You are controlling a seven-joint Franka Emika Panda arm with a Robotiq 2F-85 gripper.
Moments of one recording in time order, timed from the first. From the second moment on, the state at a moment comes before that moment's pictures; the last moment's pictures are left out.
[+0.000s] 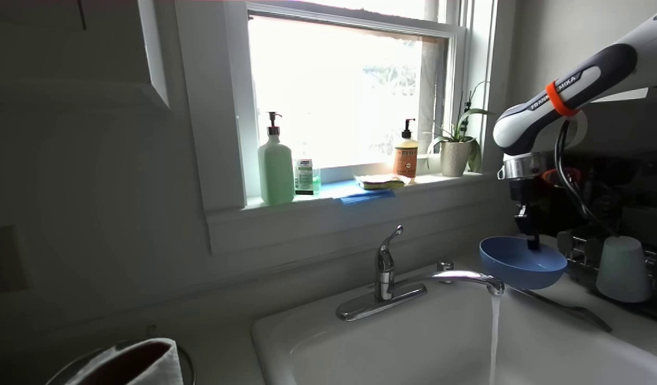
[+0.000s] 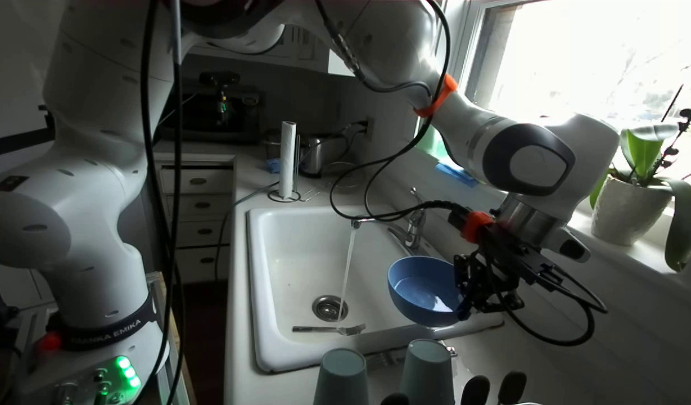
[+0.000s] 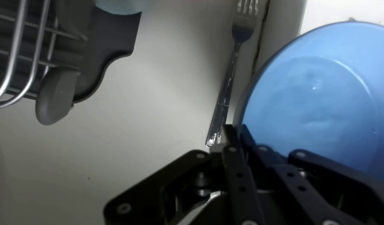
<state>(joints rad) -0.42 0.44 -0.19 -1.70 0.04 1.89 -0.49</state>
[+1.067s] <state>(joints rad) -0.56 0.70 -0.19 -1.35 0.08 1.90 -0.46</state>
